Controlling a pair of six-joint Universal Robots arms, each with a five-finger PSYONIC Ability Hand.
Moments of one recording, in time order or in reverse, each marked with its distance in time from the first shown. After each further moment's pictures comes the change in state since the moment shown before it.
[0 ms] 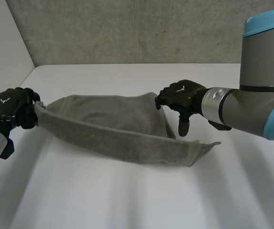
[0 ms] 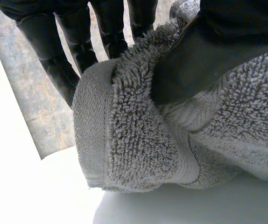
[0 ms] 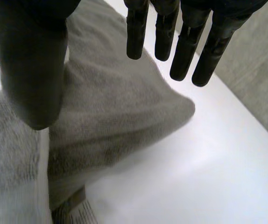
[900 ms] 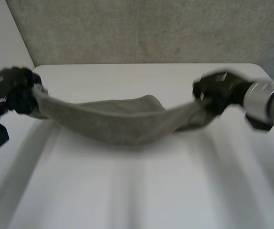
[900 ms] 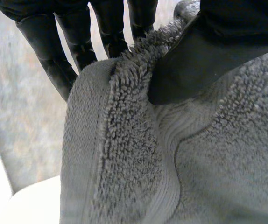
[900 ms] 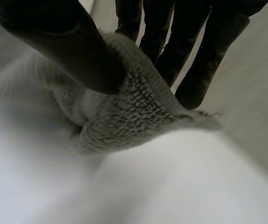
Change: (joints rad) left arm -0.017 0.211 0.130 -0.278 0.091 -0.101; right arm -0.166 -0.327 0.266 -0.093 -0.004 0.145; left_hand 0.003 0.000 0.000 0.000 0.000; right_hand 0.928 0.920 0.921 0.936 0.954
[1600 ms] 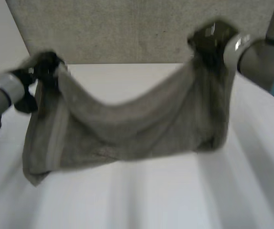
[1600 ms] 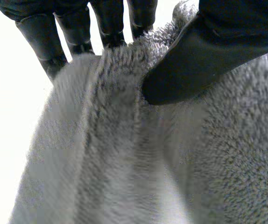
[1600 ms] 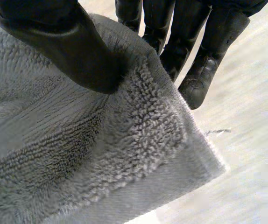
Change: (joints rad) left arm -0.169 -0.525 0.704 -0.320 -0.113 -0.132; right arm 0.111 0.390 -0.696 0.049 0.188 -0.241; left_hand 0.000 0.006 0.001 0.000 0.004; right_hand 0.001 0.002 0.007 0.002 0.000
